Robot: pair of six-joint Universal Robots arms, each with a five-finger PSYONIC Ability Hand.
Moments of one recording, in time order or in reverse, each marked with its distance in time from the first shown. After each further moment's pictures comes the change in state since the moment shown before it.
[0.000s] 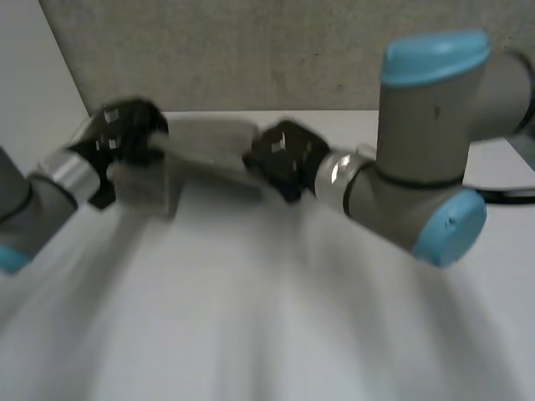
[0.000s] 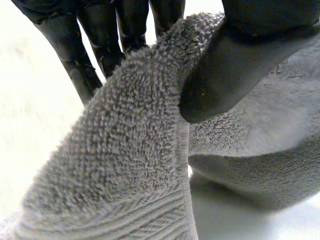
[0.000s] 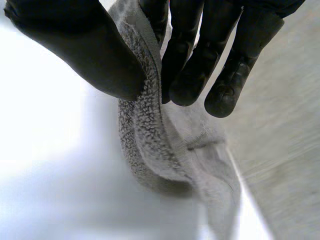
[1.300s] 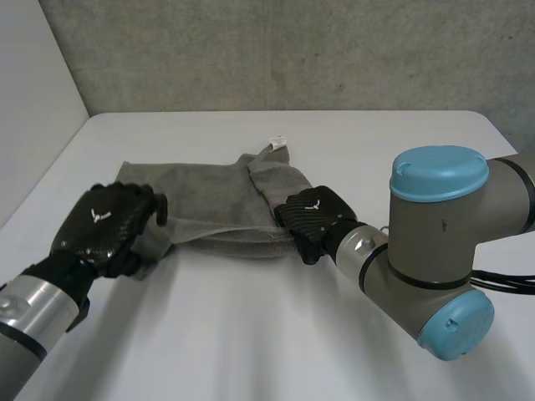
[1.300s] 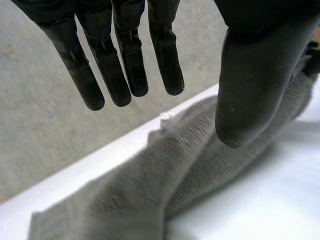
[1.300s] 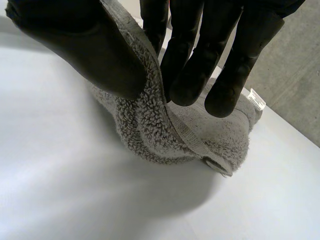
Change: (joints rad) left arm -0.007 0.591 -0.698 0.013 -0.055 0.253; right arm -0.013 -0.145 0.524 -0.341 0.133 0.317; left_hand -0.598 -0.641 -0.642 -0.677 -0.595; right_hand 0.000 0.000 0.000 0.000 0.001
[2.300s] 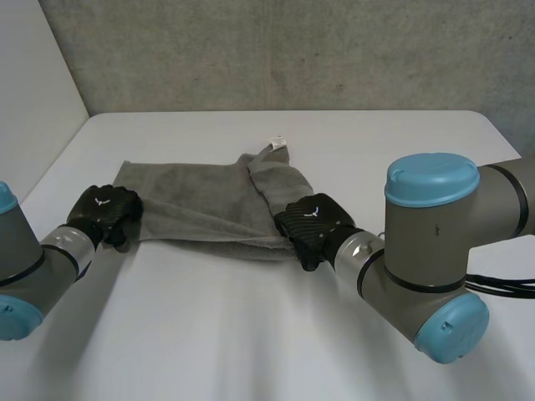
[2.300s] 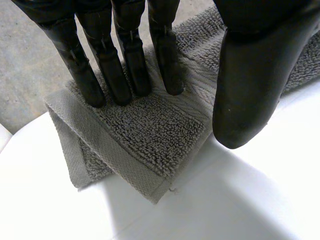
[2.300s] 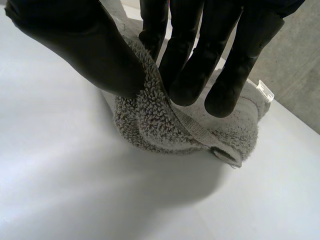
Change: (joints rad) left arm 0.071 -0.706 0.499 0.005 -0.159 0.194; right arm 0.002 0.023 0.005 0.000 0.000 -0.009; left_hand -0.031 -0.012 -0.011 -0.020 -0.040; right_hand 0.000 0.000 0.000 0.000 0.000
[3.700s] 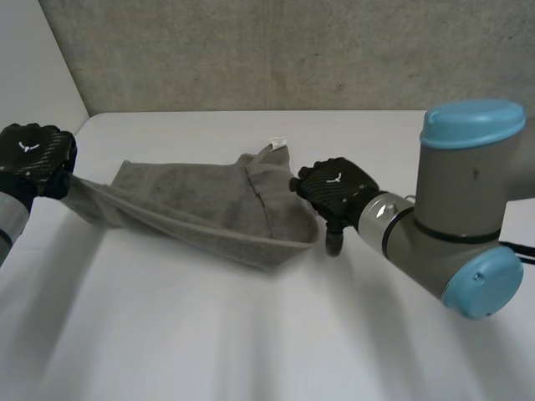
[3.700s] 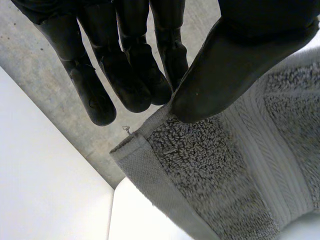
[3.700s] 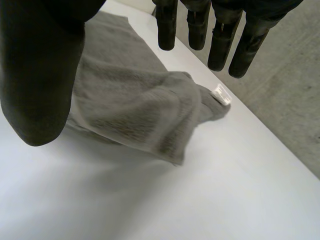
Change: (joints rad) left arm 0.145 0.364 -0.142 0.098 0.070 -0.002; right arm -0.088 -0.025 -0.138 0.142 -0.017 -0.107; left_hand 0.620 0.670 0.666 0.697 0.640; right_hand -1.092 -1.072 -1.077 -1.082 -1.109
